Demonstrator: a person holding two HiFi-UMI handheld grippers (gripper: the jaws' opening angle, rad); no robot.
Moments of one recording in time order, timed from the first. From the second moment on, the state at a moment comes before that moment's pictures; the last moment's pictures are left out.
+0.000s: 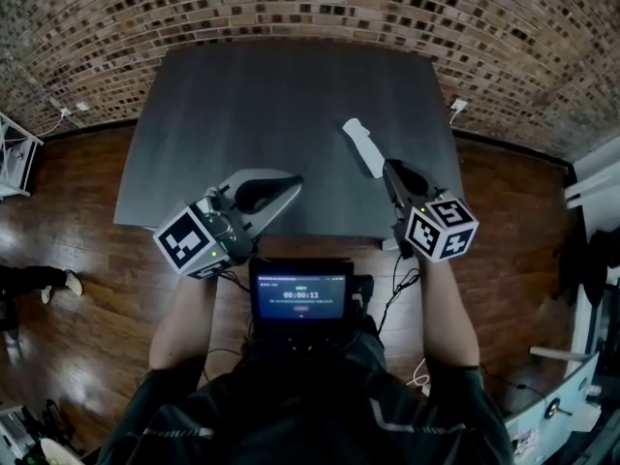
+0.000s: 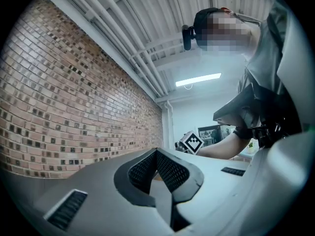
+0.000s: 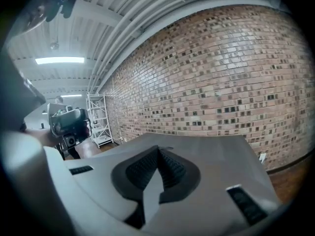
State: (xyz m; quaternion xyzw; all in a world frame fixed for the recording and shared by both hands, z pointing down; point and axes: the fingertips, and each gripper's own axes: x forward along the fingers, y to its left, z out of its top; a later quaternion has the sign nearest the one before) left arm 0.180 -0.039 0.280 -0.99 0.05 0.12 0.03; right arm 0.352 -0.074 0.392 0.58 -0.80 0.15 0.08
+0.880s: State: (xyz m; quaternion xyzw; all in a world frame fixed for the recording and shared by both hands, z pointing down) left arm 0.239 0.002 0.273 -0.99 0.07 0.10 0.04; right arm 0.397 -0.037 0.363 0.55 -0.82 0.12 0.06
